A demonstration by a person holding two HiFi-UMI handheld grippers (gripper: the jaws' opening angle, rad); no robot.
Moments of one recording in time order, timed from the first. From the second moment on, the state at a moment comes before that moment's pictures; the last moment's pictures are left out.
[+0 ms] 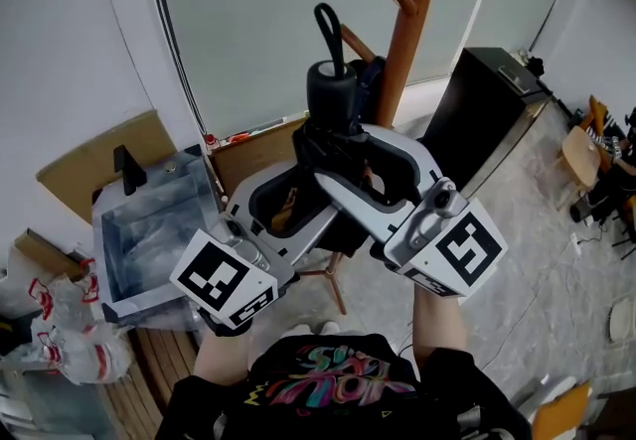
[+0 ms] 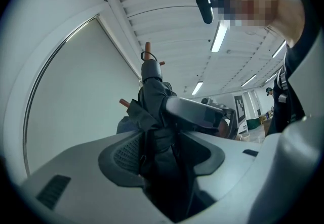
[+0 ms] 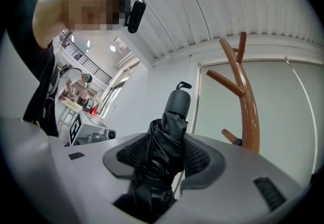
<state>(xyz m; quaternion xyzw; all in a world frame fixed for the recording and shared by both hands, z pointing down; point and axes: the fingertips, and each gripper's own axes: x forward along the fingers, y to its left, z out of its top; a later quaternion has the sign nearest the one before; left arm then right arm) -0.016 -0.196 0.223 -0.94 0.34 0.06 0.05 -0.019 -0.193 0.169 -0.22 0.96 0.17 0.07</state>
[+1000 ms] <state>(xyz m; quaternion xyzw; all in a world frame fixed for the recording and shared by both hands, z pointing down) 0.025 -0.159 0.383 -0.96 0.29 0.02 -0.01 0.023 -0.164 0.327 -0.27 0.96 0.09 0.06</state>
